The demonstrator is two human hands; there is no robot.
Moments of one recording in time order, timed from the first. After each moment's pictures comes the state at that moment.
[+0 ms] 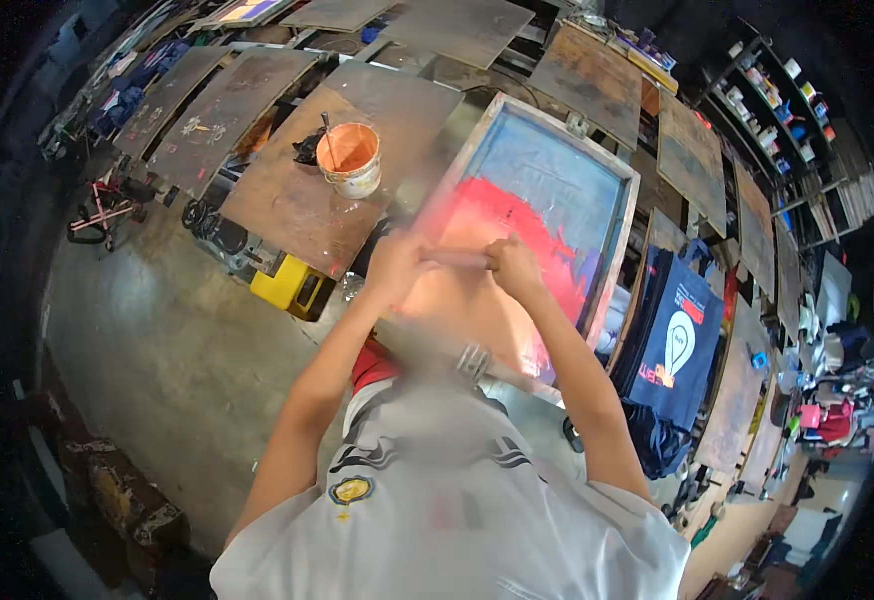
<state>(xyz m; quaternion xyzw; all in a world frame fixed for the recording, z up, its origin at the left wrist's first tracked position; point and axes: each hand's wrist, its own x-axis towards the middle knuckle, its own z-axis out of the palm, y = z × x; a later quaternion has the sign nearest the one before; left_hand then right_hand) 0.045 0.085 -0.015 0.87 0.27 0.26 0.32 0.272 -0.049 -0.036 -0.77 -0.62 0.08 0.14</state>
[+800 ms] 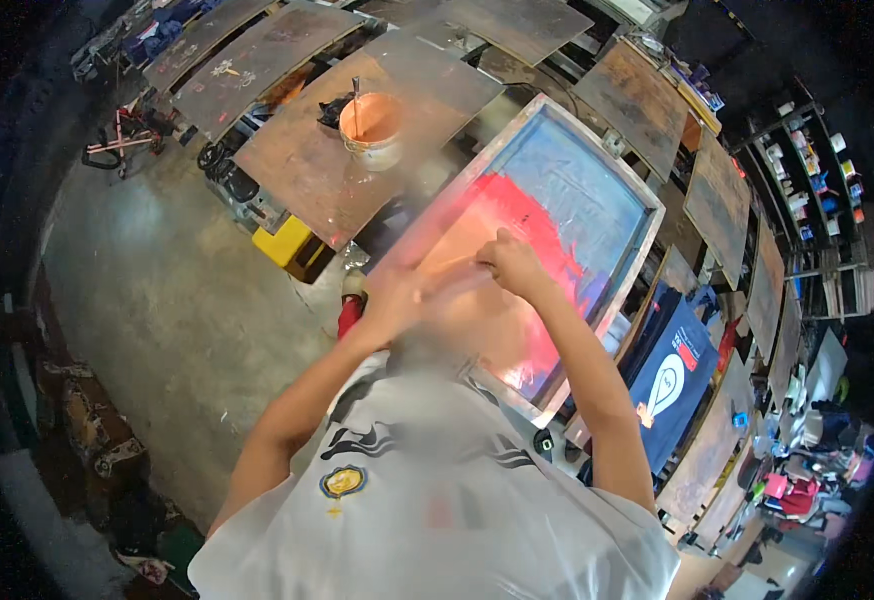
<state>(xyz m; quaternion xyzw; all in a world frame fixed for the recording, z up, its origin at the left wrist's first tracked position) 0.022 0.014 -0.017 0.86 0.36 0.15 0.34 0.292 -0.018 -0.022 -0.62 -0.76 0.17 0.09</state>
